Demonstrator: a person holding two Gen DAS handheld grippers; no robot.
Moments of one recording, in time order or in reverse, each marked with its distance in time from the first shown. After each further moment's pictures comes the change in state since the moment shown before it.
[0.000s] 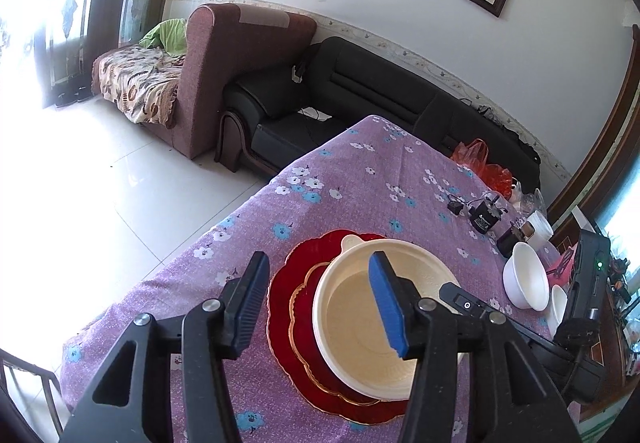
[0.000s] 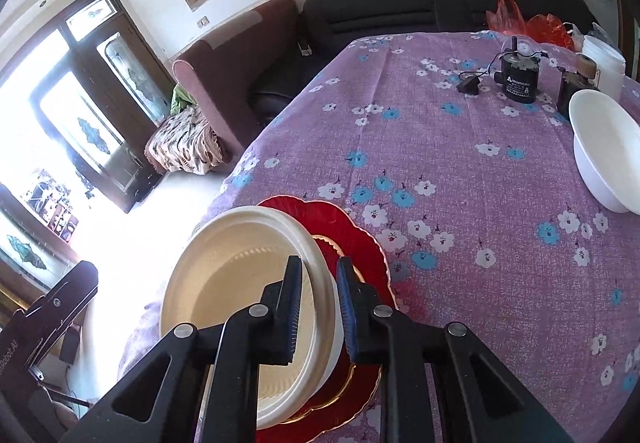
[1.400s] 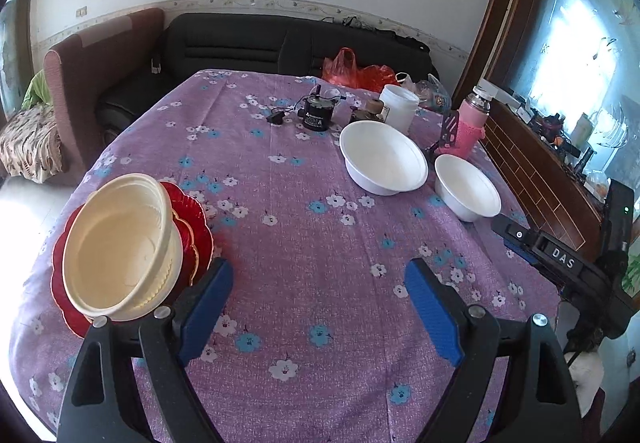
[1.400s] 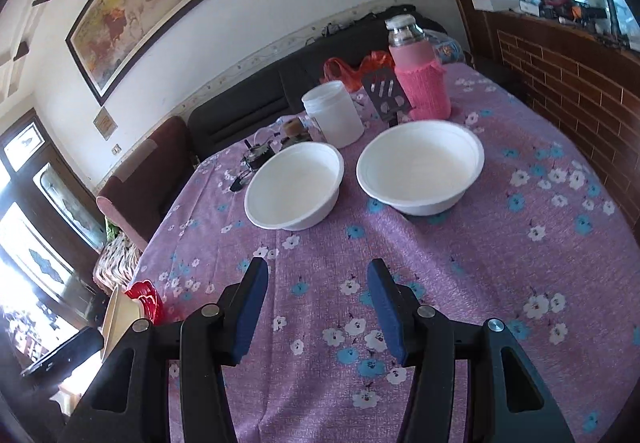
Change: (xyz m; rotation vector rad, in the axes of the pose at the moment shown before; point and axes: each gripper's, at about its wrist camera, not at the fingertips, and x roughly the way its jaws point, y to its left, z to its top) left arm -0.005 -0.223 -0.097 0.413 0.186 -0.244; right arm -0.225 -0.235 -0.076 0.342 -0.328 -0.230
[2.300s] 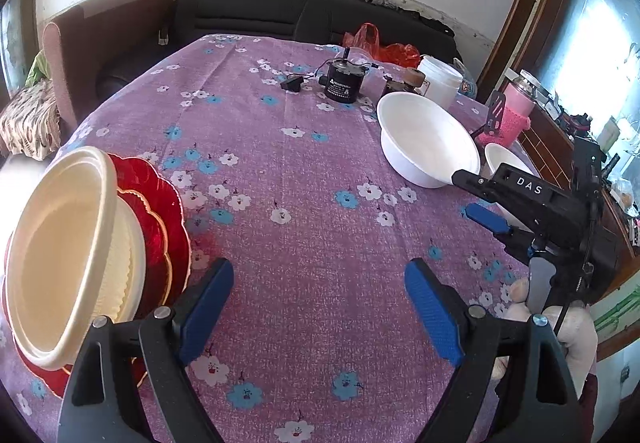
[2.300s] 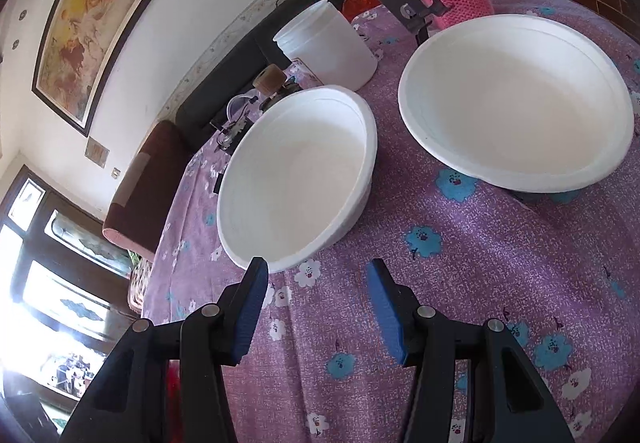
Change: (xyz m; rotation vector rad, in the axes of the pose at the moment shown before) left arm 0.089 0.023 0.004 -0.055 0.071 0.030; right arm 0.156 -0.002 0.022 0.225 0.127 0.073
